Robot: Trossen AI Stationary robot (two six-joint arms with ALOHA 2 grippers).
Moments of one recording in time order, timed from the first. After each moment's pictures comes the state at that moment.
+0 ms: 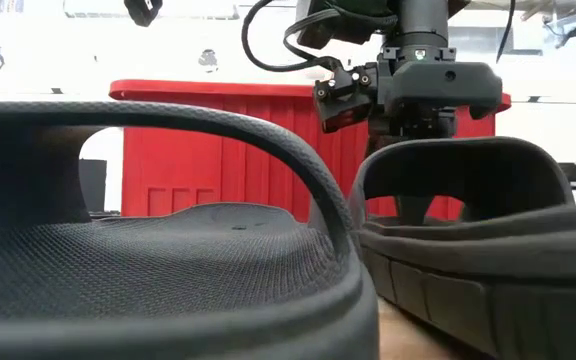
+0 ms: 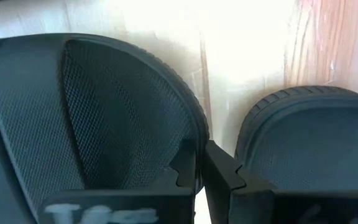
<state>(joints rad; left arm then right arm) 0.11 0.75 0.87 -0.31 0.15 -0.26 0.27 2.01 1.40 -0.89 -0.05 0.33</state>
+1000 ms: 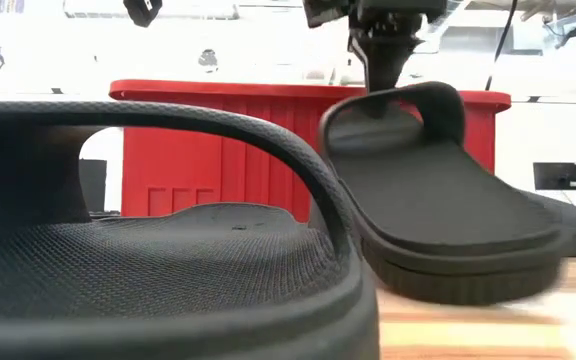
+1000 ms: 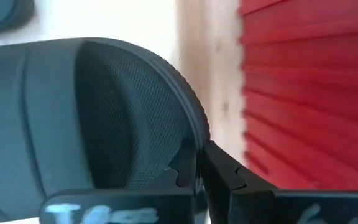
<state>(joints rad) 0.11 0.75 0.87 -0.31 0.16 -0.28 0.25 2.00 1.85 -1.42 0.30 0.29</state>
